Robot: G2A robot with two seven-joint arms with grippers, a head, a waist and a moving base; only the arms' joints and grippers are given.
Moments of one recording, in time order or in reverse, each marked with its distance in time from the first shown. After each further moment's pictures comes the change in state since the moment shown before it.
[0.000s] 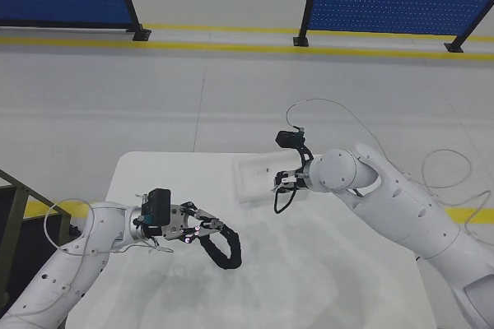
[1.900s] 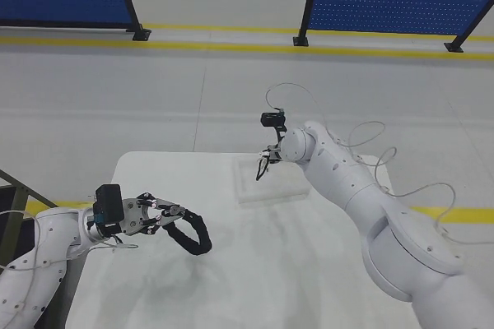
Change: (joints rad) left arm 0.163 0.096 -0.284 -0.078 0.001 0.008 -0.016; right arm 0.286 -0.567 -0.241 1.119 -0.089 -0.390 -0.217
